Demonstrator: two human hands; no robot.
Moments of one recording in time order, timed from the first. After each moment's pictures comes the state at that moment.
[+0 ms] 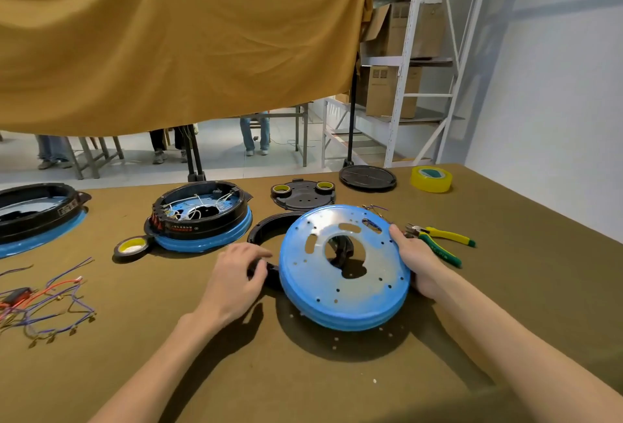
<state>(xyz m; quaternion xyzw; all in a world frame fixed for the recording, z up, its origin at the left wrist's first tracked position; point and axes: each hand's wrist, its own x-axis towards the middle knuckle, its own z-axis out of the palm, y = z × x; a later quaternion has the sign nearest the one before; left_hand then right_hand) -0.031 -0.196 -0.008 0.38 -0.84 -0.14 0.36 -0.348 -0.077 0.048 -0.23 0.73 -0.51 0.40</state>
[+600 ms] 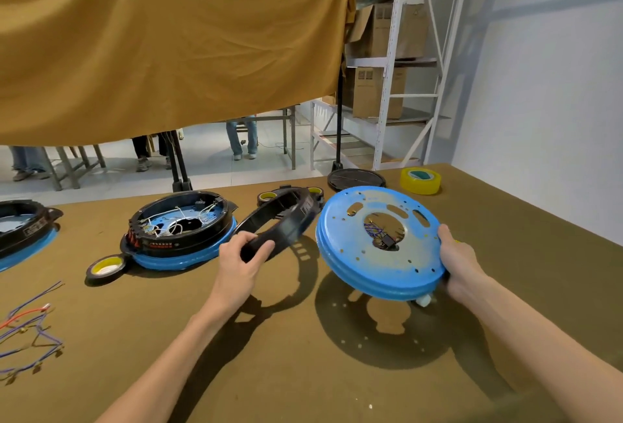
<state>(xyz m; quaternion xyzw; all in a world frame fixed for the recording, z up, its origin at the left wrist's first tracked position) -0.076 -0.214 0.013 0.35 -0.75 -0.33 0.45 -0.400 -0.051 0.056 -0.10 0.70 -0.63 0.31</state>
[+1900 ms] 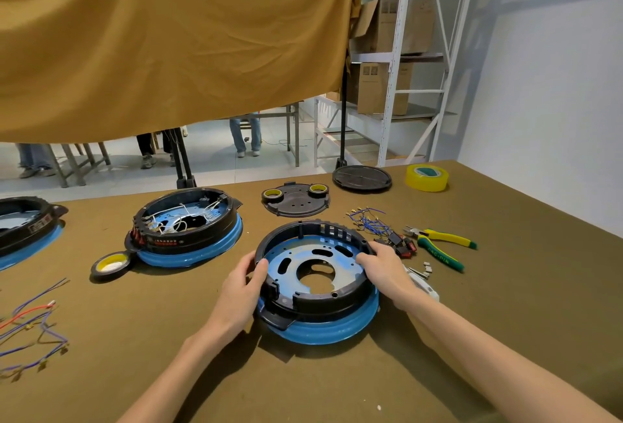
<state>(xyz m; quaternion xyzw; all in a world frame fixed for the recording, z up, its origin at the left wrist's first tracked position) -0.060 -0.194 -0.007 0.43 -0.71 -0.44 0.34 -0.317 -0.107 0.019 -0.41 0.76 -0.43 0.27</state>
